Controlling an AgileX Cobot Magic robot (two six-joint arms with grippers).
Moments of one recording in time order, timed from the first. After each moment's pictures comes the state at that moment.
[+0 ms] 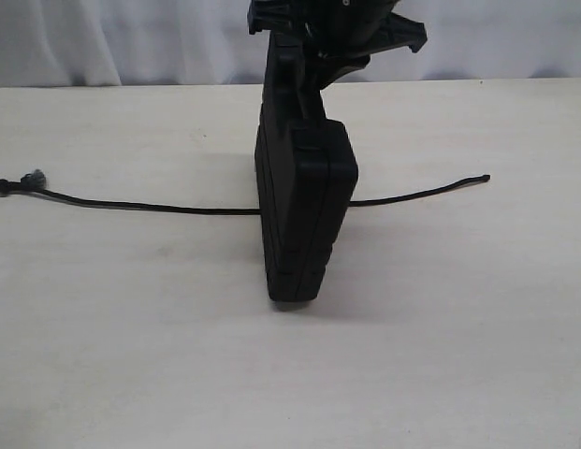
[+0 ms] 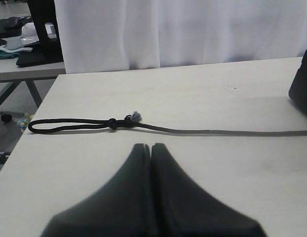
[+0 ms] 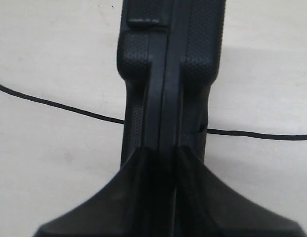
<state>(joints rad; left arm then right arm) 0.01 0.00 0.00 0.05 0.32 0.02 0.47 2.00 -1.92 0.03 1.15 0.38</state>
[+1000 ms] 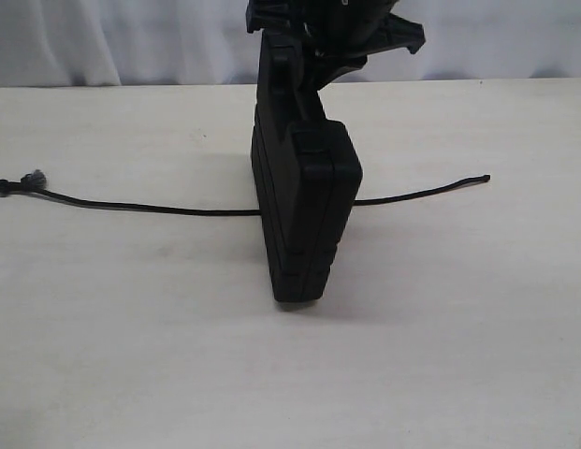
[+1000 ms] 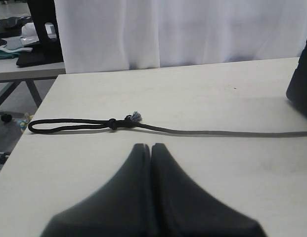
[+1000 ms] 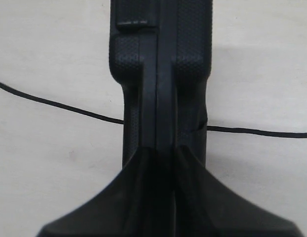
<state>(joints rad) 0.01 0.00 0.00 0.05 0.32 0.02 0.47 2.00 -1.92 0.05 1.15 0.38</state>
